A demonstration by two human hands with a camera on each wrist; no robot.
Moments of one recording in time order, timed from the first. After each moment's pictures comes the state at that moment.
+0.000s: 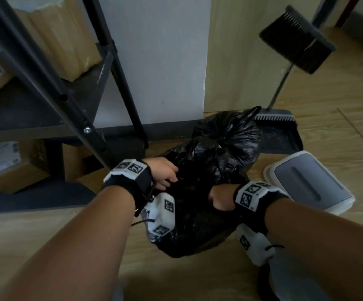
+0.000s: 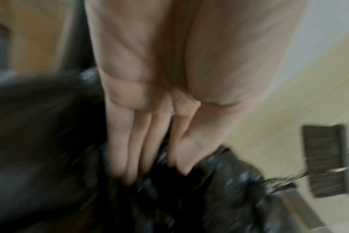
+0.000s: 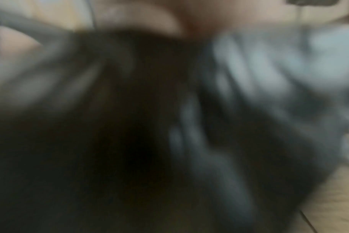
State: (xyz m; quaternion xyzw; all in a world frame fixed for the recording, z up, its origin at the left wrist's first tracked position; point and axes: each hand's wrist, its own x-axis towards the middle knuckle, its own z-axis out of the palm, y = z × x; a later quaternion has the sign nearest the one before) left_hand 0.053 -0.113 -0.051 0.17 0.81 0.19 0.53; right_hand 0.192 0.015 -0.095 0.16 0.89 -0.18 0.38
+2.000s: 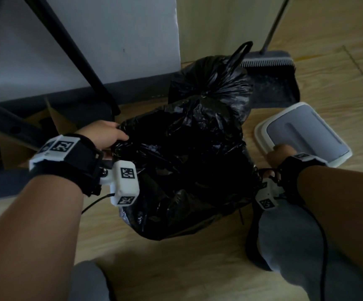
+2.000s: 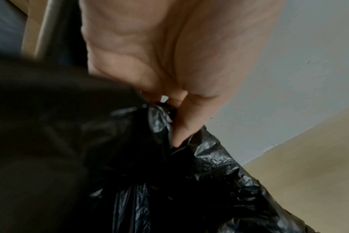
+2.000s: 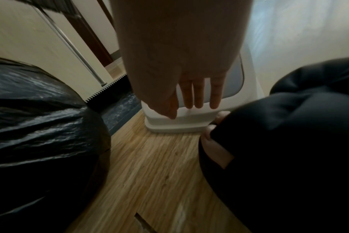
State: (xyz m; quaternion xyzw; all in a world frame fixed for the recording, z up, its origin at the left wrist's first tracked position) left_hand 0.000 -0.116 -0.103 0.01 0.86 0.30 0.41; right_hand 0.295 0.175 -0.236 0.62 0.71 -0.26 0.21
